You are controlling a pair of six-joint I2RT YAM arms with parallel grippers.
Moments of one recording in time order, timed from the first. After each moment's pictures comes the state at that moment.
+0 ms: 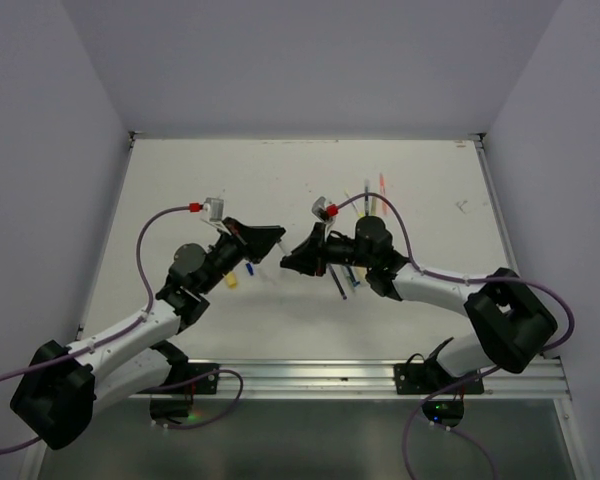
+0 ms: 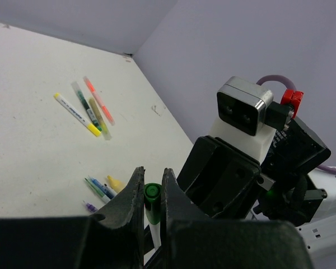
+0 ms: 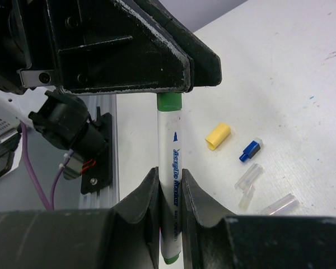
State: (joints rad) left arm -0.58 0.97 0.39 0.71 0.12 -0.75; right arm 0.71 1.46 0.65 0.68 -0.69 0.40
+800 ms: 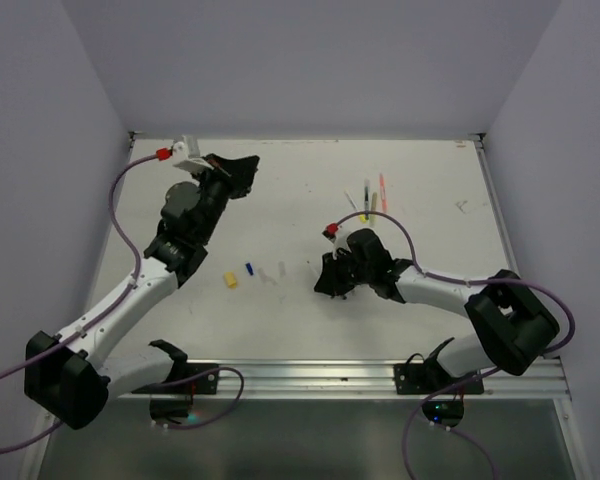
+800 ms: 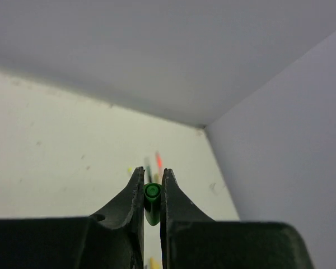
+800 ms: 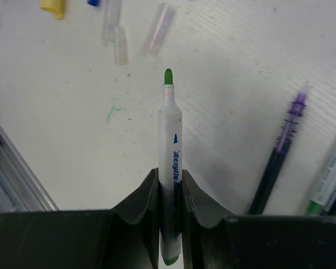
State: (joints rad) left arm -0.49 1.09 0.86 0.42 -0.18 -0.70; right arm 0.69 1.44 0.61 0.10 -0.36 0.35
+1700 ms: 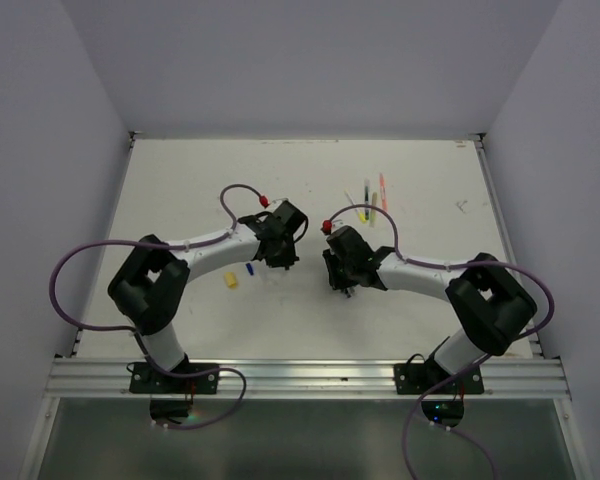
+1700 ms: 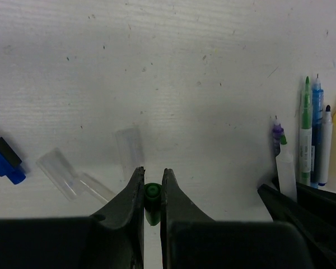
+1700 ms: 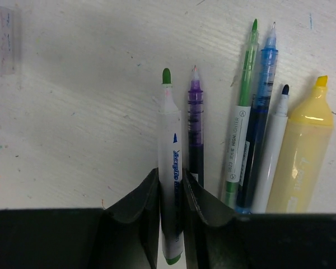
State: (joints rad) left arm -0.73 1.73 1.14 -0.51 -0.19 -0.83; right arm 0.75 1.58 0.79 -0.20 0.08 0.39
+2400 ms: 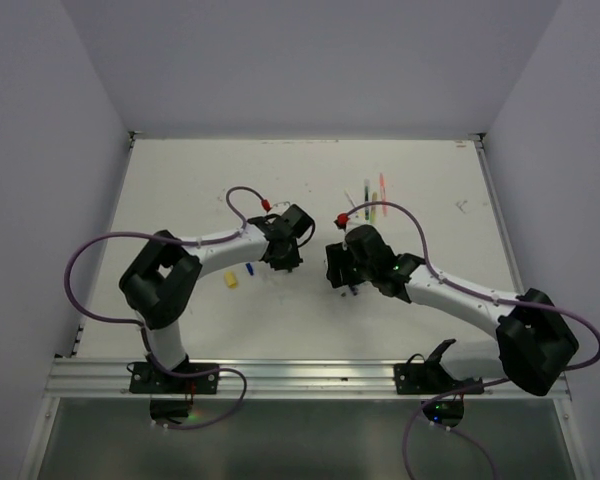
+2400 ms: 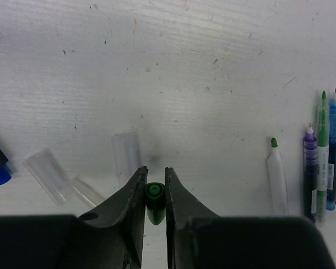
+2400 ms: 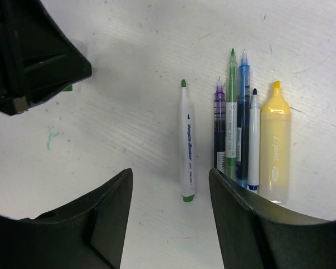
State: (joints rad) left arm -0.77 1.81 1.17 -0.54 -0.23 -0.91; right arm 0.75 1.33 0.73 -0.22 0.09 0.38
